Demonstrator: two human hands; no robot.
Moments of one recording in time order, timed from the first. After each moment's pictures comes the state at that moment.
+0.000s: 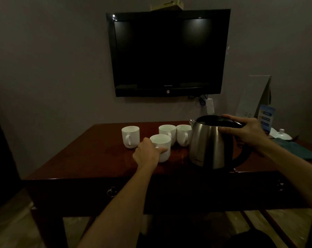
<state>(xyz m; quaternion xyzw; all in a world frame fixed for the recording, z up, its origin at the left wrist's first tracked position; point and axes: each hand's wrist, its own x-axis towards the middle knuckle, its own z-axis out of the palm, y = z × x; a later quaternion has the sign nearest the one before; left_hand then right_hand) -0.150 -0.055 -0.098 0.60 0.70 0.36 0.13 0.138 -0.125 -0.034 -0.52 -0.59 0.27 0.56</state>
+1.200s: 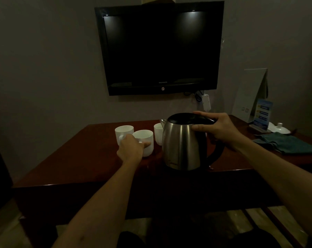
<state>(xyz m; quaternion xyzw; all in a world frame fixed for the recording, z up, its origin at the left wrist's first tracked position) -0.175 -0.018 -0.100 0.55 0.72 0.40 0.11 0.084 -0.099 -0.034 -0.47 -0.63 0.31 0.54</state>
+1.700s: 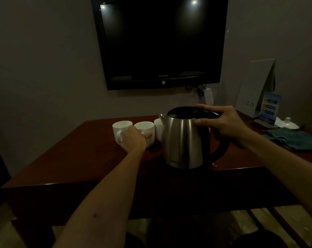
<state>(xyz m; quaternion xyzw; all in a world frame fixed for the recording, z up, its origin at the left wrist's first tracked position) -0.157 0.012 -0.099 0.52 0.73 0.43 0.10 0.082 -0.096 -0.037 -0.47 -0.63 0.29 0.54</state>
